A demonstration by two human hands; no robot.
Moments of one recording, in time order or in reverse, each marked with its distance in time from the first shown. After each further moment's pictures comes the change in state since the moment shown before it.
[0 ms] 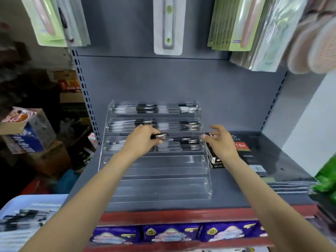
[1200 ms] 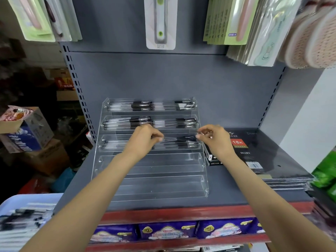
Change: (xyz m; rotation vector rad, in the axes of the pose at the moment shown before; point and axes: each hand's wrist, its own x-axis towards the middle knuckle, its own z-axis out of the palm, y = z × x) left_hand 0.000 0.008 0.019 -0.105 0.083 0.017; right_hand 0.008 0.005 -0.003 -0.212 -0.031 -0.221
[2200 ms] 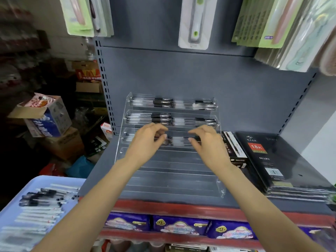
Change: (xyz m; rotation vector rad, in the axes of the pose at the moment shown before) left_hand -0.040 -0.021 -0.025 -0.059 0.182 0.015; right_hand -0.027 -0.056 0.043 -0.343 -0.084 -0.354
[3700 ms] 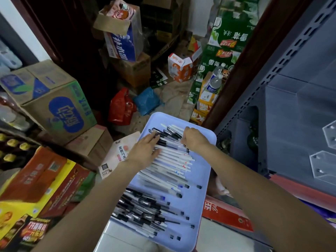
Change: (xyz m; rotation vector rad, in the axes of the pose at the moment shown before) left_hand -0.261 -0.426 -0.158 0.263 -0.540 -0.554; right_hand 0.029 -0.339 0.421 -0.053 -1.013 0.063
